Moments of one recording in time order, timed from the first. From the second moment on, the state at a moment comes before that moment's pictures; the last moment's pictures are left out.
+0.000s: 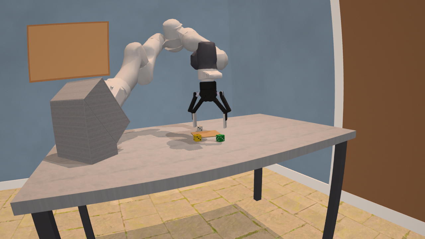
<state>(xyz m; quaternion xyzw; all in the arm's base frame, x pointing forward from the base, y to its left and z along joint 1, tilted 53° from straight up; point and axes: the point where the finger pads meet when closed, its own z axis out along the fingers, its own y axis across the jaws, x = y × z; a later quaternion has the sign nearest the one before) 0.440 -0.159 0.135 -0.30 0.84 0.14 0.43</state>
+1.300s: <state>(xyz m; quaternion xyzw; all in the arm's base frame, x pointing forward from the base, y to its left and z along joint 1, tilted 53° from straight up) 0.397 -0.113 0.126 -0.31 0.84 0.14 0.43</state>
